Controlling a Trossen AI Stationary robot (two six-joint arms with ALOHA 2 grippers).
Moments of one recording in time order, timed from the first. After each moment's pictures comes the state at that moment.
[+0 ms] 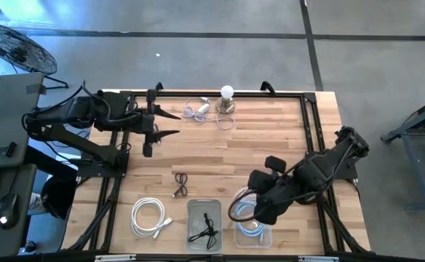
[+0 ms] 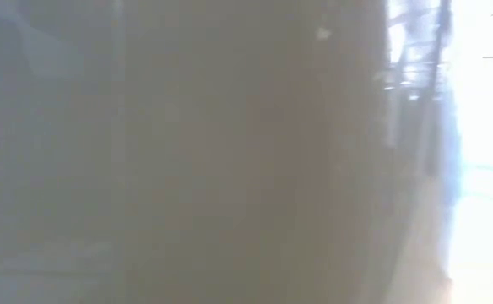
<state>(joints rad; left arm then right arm) -0.12 1.09 1.54 -0.74 -0.24 0.42 0.59 1.75 2.01 -1.47 0.32 0.86</state>
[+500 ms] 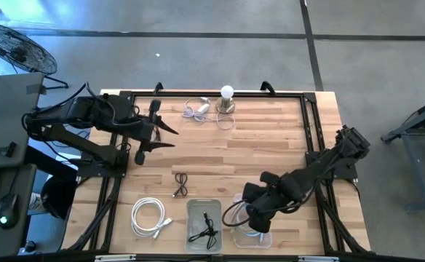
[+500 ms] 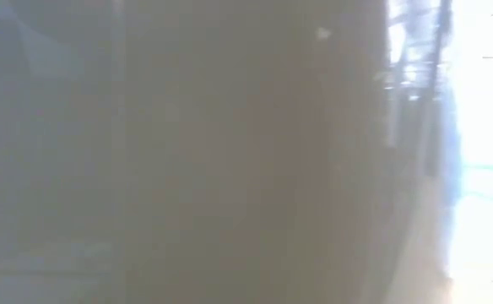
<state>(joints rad) -0.12 1.09 1.54 -0.84 -0.04 0.36 0.59 1.73 1.62 -1.17 0.12 0.93</state>
